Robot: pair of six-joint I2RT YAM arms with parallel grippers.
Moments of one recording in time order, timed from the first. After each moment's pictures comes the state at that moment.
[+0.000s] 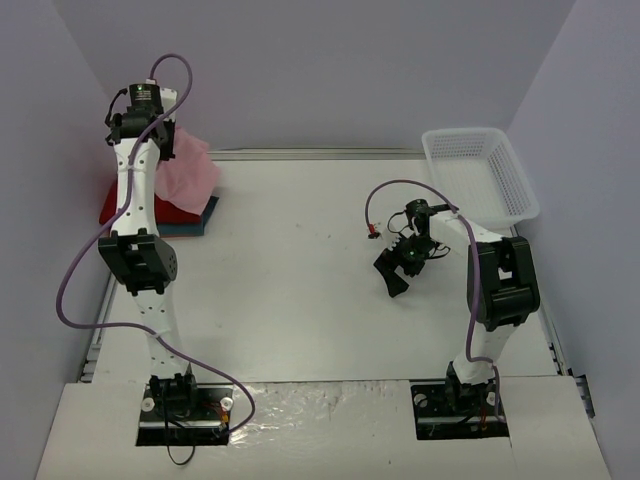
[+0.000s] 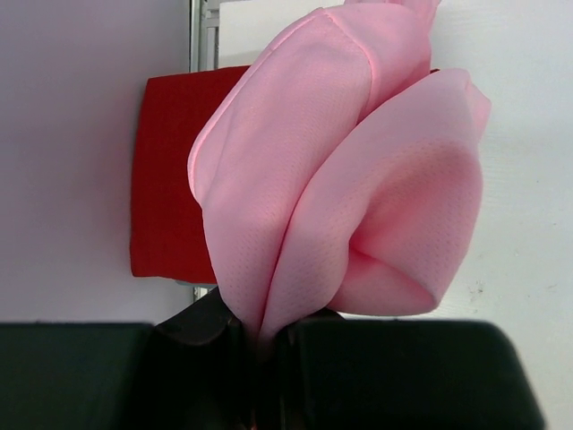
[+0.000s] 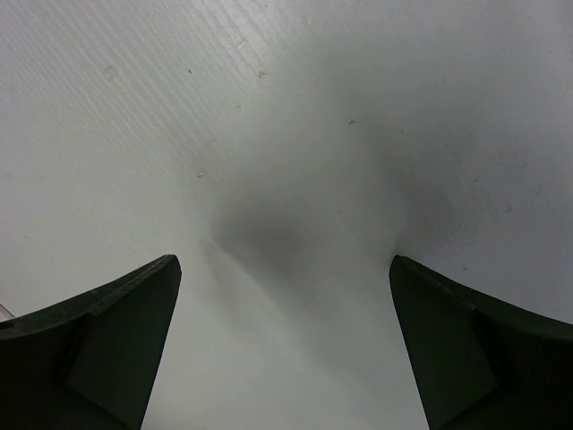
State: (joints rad) left arm 0.09 2.20 2.54 -1.12 -0.15 0.20; right arm 0.19 1.82 1.15 -0.84 -0.40 -0.74
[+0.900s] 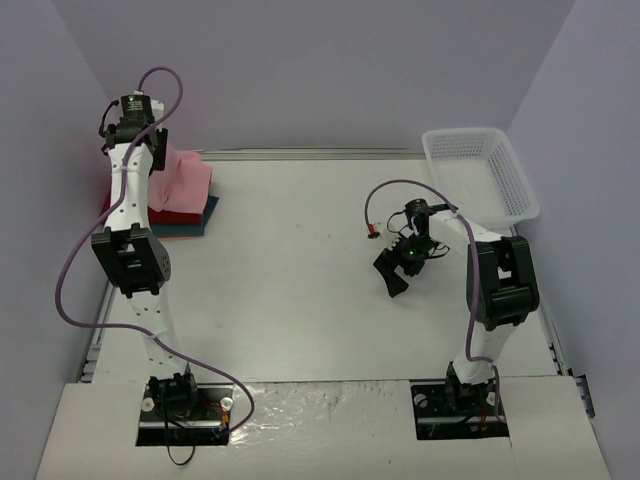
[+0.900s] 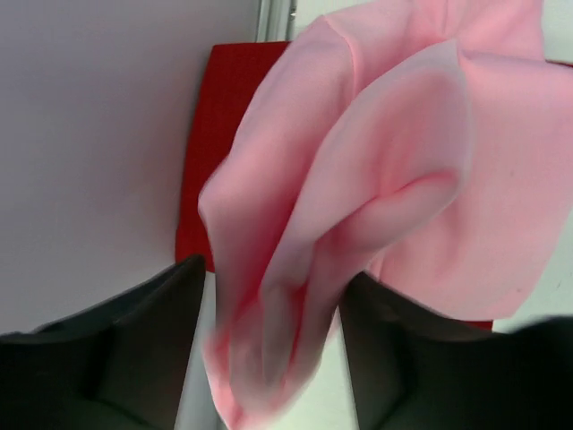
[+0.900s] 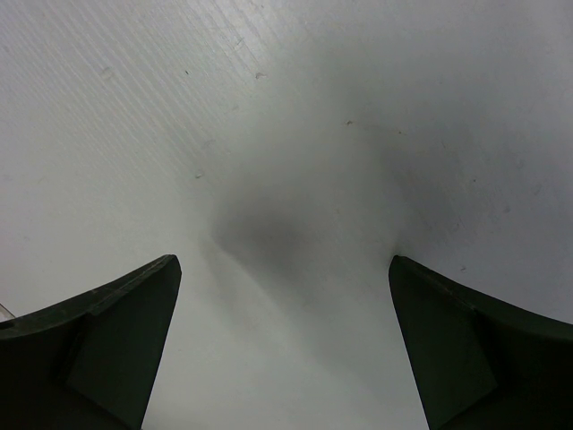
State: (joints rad) left arm 0.15 2.19 2.39 -1.00 -0.25 0.23; right arm 0.19 1.83 1.16 -0.85 -0.40 -0.73
